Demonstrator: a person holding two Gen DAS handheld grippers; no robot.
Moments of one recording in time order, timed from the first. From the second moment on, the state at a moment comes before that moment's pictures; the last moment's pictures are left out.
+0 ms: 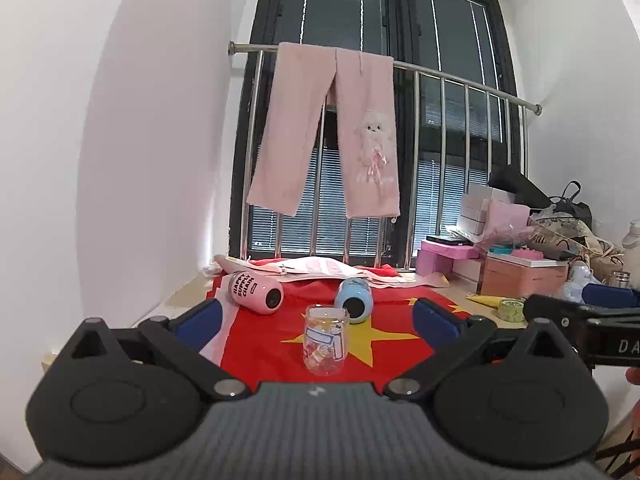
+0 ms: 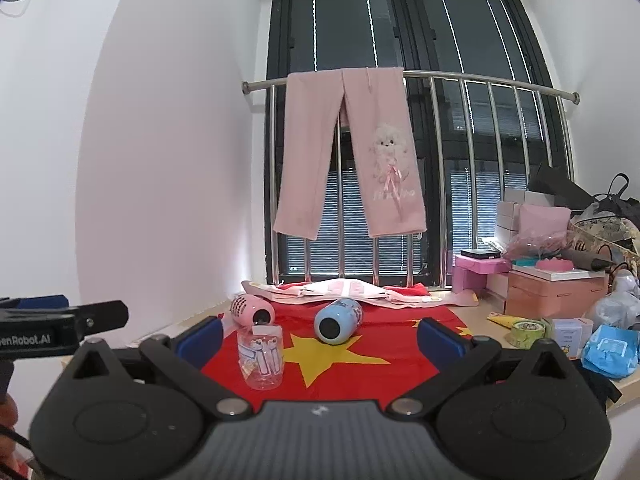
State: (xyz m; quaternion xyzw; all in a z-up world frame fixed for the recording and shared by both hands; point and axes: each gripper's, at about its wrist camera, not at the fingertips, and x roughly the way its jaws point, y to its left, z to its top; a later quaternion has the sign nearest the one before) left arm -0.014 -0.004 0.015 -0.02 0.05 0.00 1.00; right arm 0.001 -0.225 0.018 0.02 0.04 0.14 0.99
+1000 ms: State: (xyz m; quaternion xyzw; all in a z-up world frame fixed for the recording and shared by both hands) left arm -0.015 0.001 0.006 -0.03 0.06 0.00 1.00; right arm 0.004 -0.224 0.015 0.02 0.05 0.14 0.99
